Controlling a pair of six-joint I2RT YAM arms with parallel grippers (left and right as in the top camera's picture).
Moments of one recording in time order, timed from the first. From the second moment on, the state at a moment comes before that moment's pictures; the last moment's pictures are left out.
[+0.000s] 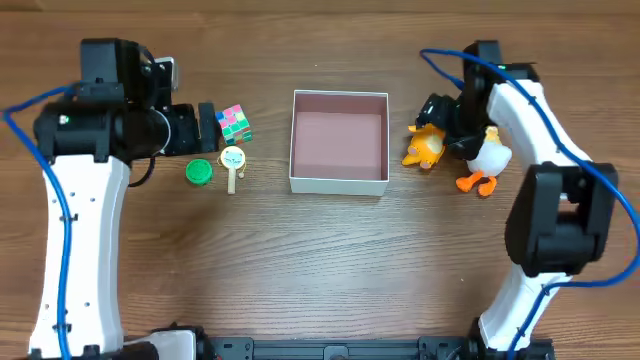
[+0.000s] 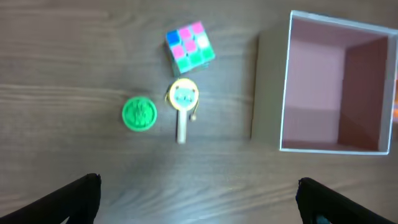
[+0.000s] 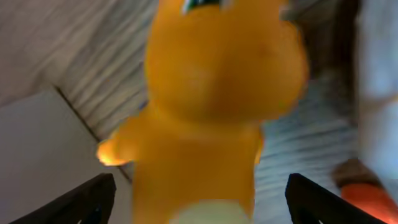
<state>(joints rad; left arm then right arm) 0.05 1.46 1.57 -1.24 0.19 -0.10 0.05 2.05 1.60 -1.01 -0.19 0.59</state>
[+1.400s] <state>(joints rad) 0.05 0.88 1.81 -1.44 0.00 0.00 0.47 1.96 1.61 -0.94 -0.01 0.24</state>
